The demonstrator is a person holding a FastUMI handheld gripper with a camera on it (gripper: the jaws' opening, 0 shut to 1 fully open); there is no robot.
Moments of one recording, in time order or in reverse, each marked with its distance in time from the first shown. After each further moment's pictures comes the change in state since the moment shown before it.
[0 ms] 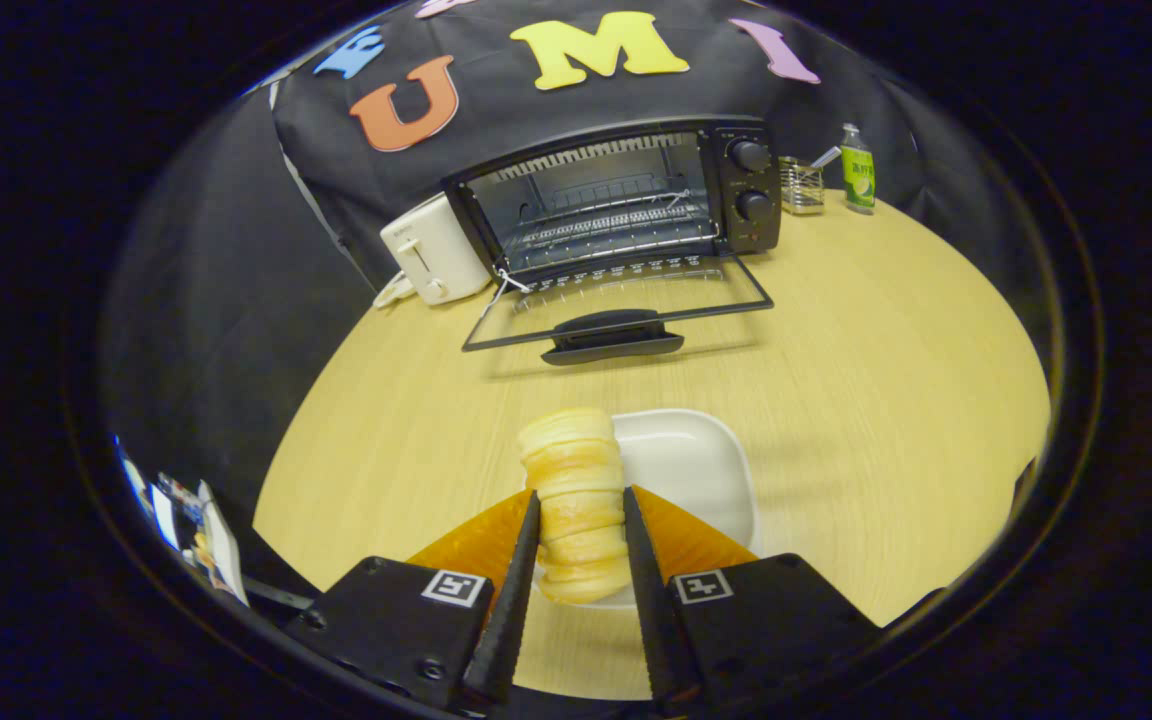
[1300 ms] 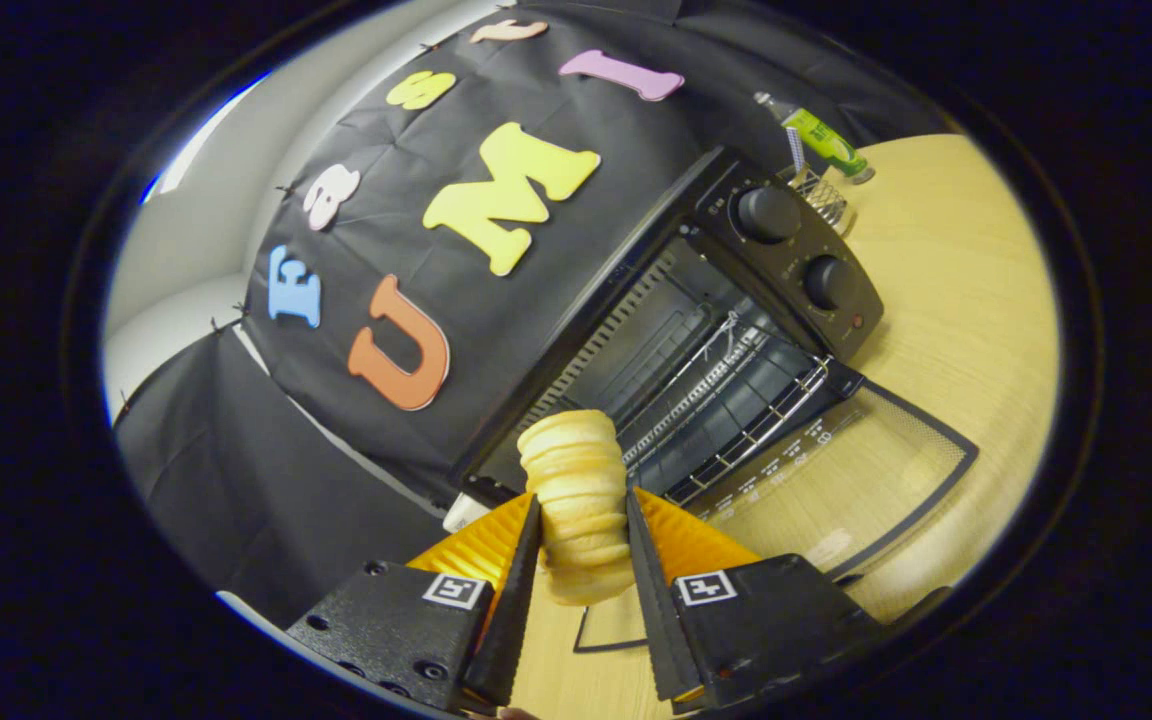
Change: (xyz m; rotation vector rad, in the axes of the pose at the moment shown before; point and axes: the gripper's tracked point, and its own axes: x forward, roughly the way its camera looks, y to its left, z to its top) arm 0.106 0.016 0.209 0.498 -0.546 0.365
